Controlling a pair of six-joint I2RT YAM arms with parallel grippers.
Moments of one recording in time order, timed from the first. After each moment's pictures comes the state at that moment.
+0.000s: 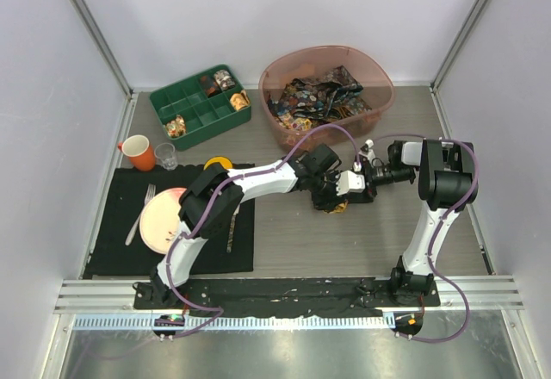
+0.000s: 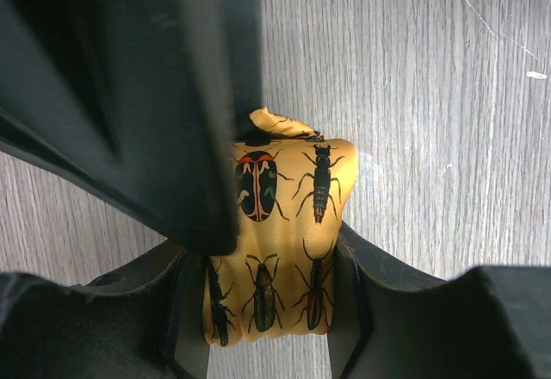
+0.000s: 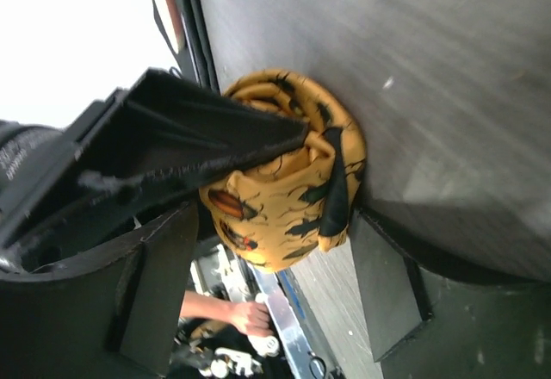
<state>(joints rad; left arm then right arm) -0.93 2.18 1.60 -0.36 0.42 0.53 -0.10 2.03 1.09 -0.78 -1.13 -0.16</state>
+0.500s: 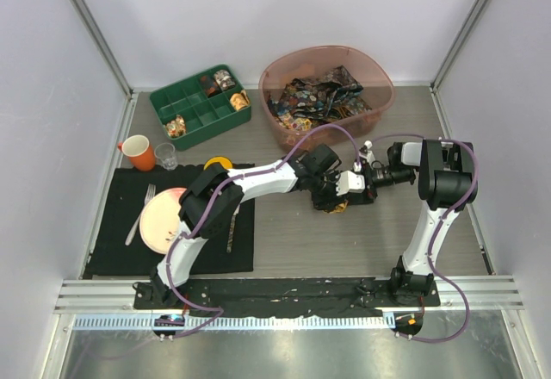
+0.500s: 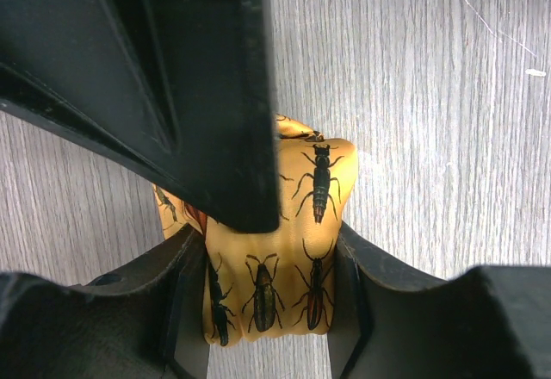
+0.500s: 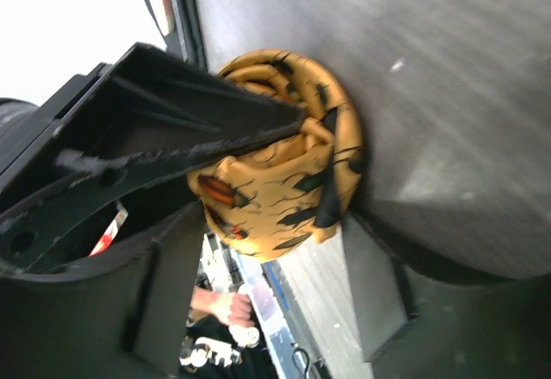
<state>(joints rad) -0.93 2.18 1.60 -0.36 0.42 0.54 -0.10 2.03 1.09 -0.86 -1.13 -0.30</state>
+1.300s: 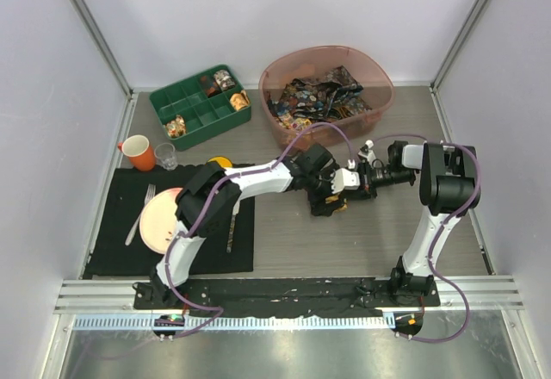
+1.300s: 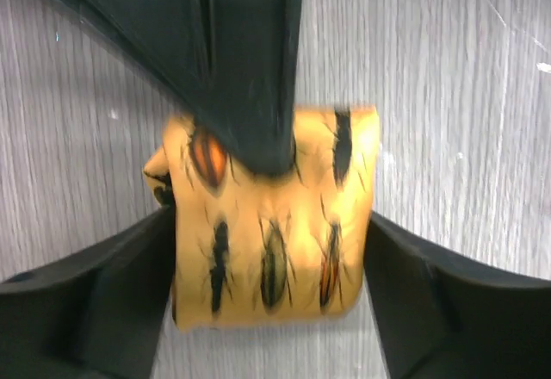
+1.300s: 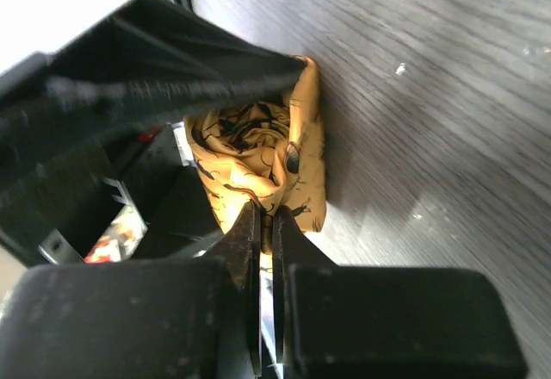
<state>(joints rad) -0.91 2.17 1.57 -0.31 0.44 0.51 -0.09 1.98 1.04 -0.75 -1.12 -0.15</state>
